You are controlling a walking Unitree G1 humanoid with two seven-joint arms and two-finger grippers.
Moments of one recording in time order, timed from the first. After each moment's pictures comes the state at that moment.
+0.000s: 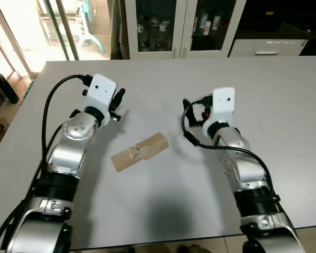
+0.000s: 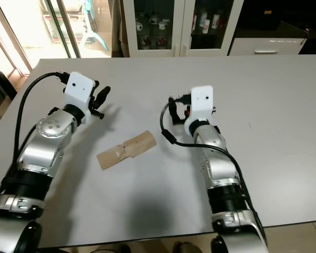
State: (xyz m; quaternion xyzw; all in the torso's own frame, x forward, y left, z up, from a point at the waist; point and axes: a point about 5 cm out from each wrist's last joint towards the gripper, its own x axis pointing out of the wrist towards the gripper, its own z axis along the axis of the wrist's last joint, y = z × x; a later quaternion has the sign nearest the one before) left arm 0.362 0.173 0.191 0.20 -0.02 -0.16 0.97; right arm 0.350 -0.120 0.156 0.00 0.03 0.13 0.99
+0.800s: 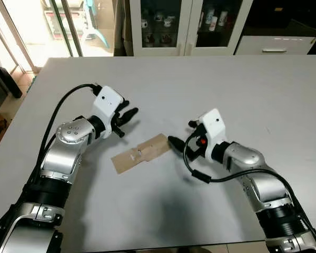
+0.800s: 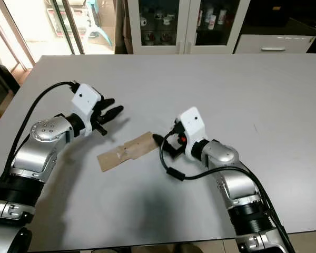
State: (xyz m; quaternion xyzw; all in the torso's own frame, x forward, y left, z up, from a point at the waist) left arm 0.348 0.162 0.179 0.18 0.03 -0.32 0.93; right arm 0.311 -0.117 0.139 -0.06 0.11 0.35 0.93
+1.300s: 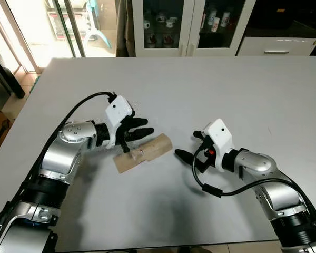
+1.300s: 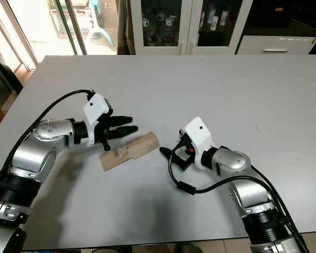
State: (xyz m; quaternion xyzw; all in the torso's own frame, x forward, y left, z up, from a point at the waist) left arm 0.332 0.146 0.175 0.15 0.08 -0.49 0.85; right arm 0.298 -0.138 0.132 -0.11 0.13 0.38 0.91
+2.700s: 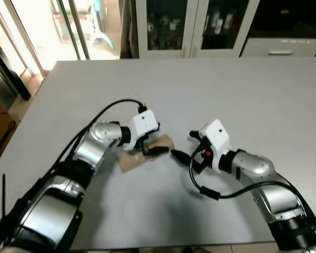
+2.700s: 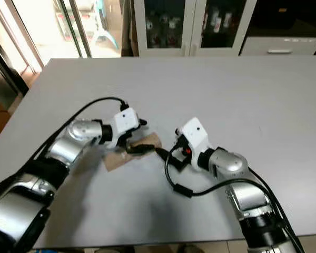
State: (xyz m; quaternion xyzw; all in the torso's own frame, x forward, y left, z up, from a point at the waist) left arm 0.359 0.107 0.144 0.27 0.10 -0.53 0.80; right arm 0.293 -0.129 0.136 -0.10 0.11 0.39 0.91
